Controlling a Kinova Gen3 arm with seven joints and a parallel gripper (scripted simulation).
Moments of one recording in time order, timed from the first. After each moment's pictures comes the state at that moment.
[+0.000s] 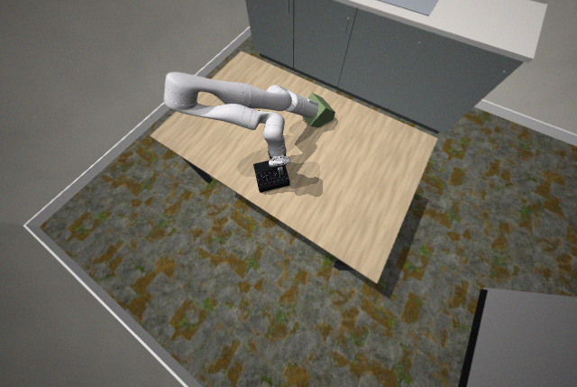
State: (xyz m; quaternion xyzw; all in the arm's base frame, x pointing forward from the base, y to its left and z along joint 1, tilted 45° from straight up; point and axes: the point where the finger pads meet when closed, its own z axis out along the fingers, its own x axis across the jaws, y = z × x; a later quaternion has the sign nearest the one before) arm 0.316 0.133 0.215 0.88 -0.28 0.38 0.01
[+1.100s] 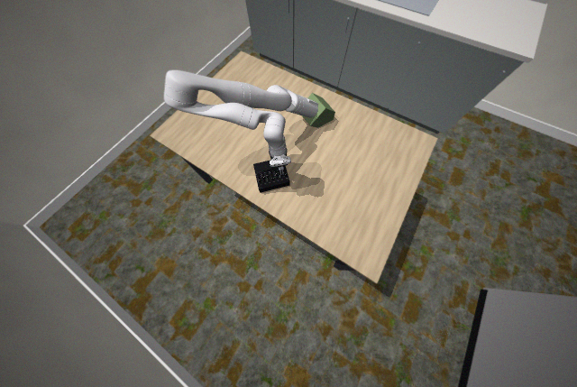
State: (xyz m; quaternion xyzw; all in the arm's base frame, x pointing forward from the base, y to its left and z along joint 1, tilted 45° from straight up) arm 0.310 0.140 0.218 0.88 -0.28 0.38 0.01
